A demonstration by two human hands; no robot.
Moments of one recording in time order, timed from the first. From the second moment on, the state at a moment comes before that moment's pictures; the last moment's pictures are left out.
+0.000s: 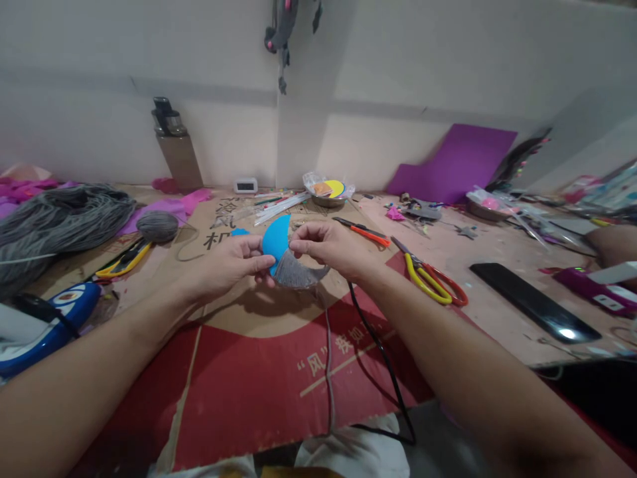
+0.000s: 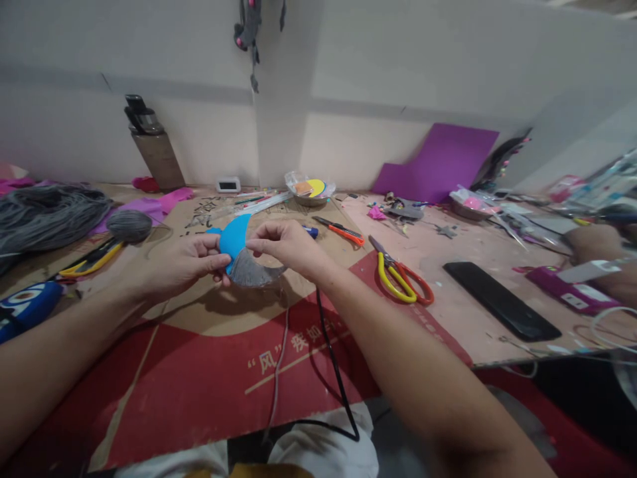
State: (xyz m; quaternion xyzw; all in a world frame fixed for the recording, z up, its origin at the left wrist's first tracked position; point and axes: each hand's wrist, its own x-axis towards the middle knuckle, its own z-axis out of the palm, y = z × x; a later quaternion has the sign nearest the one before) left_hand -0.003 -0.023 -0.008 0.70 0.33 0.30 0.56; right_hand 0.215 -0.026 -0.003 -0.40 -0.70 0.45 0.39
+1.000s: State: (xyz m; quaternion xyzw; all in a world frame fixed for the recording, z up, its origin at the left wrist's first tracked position) left_hand 0.002 -0.029 -0.009 0.58 0.30 0.41 0.64; right_hand 0.192 -0.027 -0.030 -0.32 -0.52 0.63 0.48
